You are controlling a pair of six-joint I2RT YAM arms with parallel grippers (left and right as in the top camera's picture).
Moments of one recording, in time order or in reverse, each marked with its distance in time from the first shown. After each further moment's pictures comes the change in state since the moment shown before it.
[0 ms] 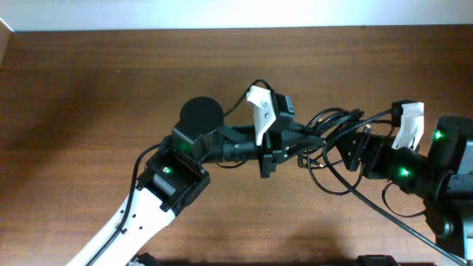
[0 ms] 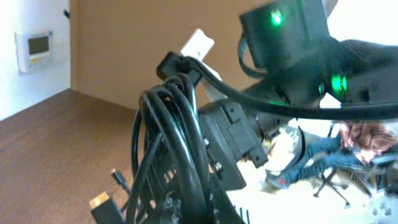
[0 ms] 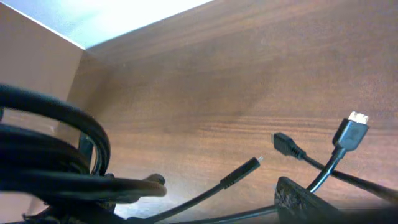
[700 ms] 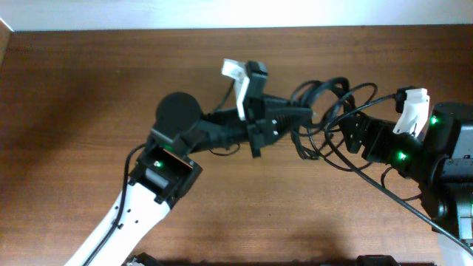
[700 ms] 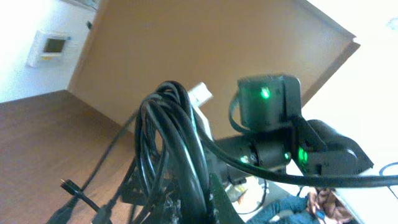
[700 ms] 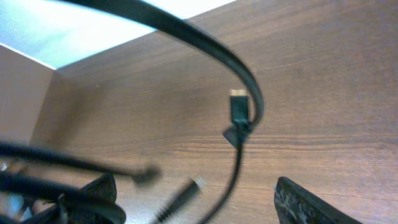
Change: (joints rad) left arm 0.112 0.000 -0.006 0.192 0.002 -0.398; right arm 0.000 0.064 0.006 0.050 0.129 0.016
